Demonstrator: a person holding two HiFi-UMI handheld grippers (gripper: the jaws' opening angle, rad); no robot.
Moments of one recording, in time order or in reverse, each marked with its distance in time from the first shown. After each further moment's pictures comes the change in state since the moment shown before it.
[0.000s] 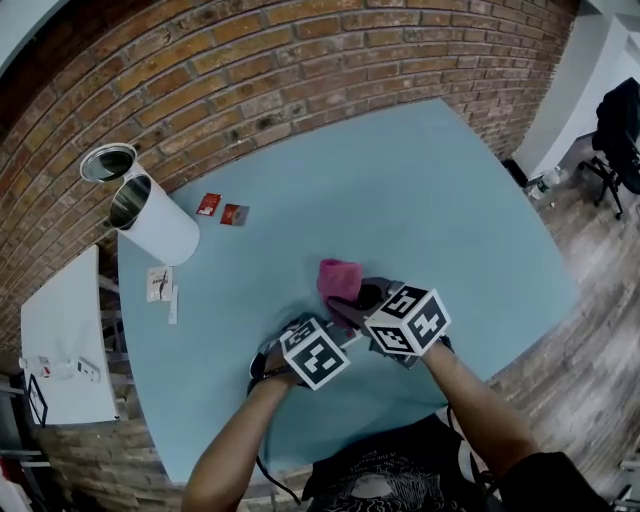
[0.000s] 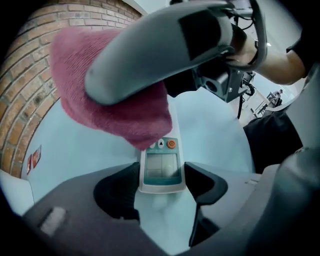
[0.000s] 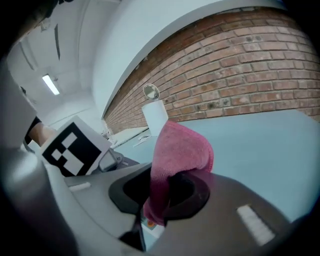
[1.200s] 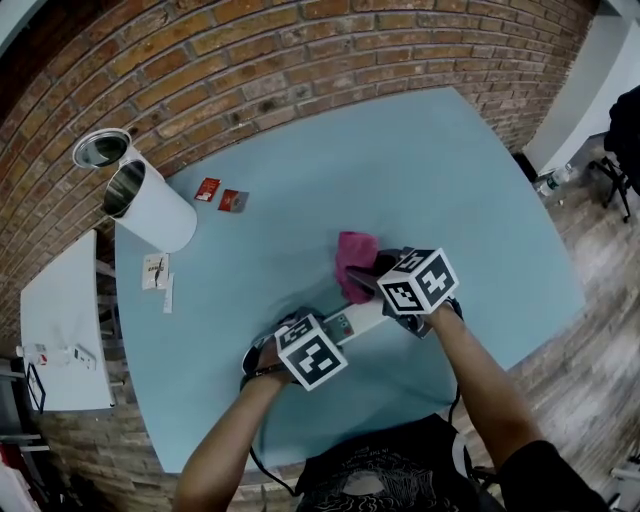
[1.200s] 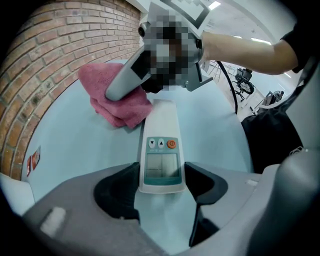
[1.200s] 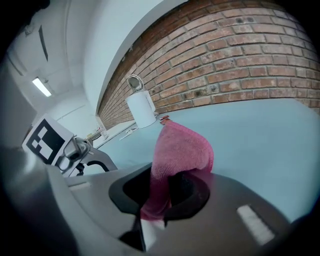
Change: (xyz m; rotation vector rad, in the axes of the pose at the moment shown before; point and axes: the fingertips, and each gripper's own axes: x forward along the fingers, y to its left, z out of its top) left arm 0.001 0.001 -0.002 0.006 0.030 -0.008; right arm 0.011 -0.075 -0.019 0.066 0.107 -0.023
